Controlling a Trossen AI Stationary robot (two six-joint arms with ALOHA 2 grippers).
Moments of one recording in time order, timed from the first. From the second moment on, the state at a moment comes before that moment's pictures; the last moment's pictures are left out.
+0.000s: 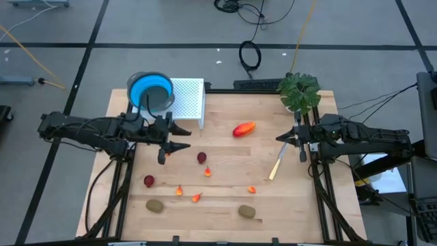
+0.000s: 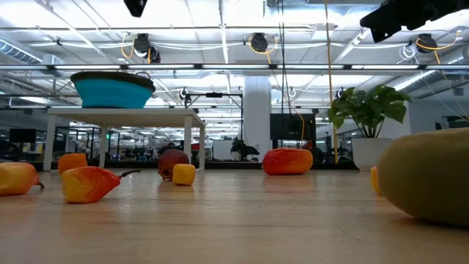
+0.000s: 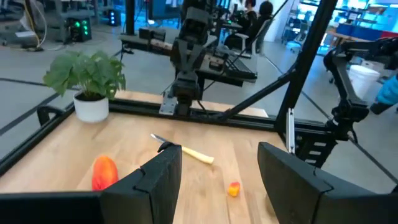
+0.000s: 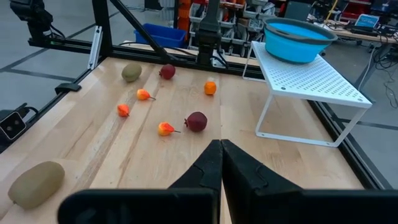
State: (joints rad) left arm -0.10 0.88 0.78 -0.02 -0.03 -0.16; right arm -0.05 0.46 0.59 -0.39 -0.08 -0.14
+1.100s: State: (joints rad) left arm -0.17 0.35 0.40 -0.03 -0.10 -0.10; right arm -0.09 0.83 0.63 -0.09 -0.05 -0.15
